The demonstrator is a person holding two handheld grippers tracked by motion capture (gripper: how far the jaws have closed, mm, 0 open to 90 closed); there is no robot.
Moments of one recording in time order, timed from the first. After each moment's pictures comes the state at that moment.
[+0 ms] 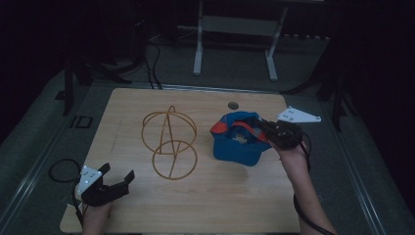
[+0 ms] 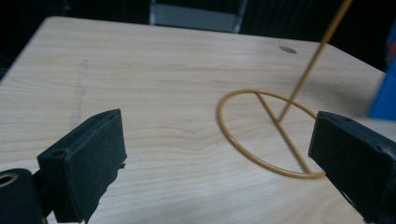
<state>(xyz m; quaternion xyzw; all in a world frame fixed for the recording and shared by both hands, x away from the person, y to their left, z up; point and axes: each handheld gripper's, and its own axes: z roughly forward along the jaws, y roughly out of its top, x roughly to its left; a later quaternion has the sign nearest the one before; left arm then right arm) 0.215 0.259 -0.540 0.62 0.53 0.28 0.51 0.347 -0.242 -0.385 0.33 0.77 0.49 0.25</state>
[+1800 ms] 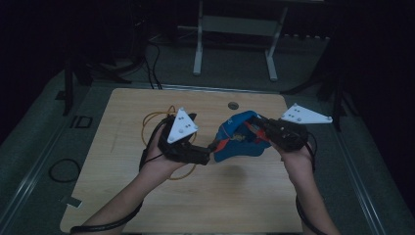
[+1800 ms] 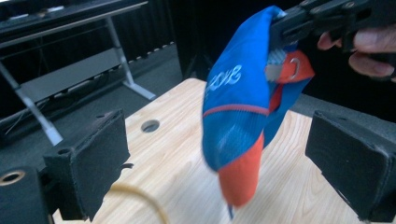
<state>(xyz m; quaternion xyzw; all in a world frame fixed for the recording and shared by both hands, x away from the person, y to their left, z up) 0.274 0.058 -0.350 0.77 0.26 0.27 0.51 0.315 -0.229 -0.346 0.29 0.76 0.52 0.26</state>
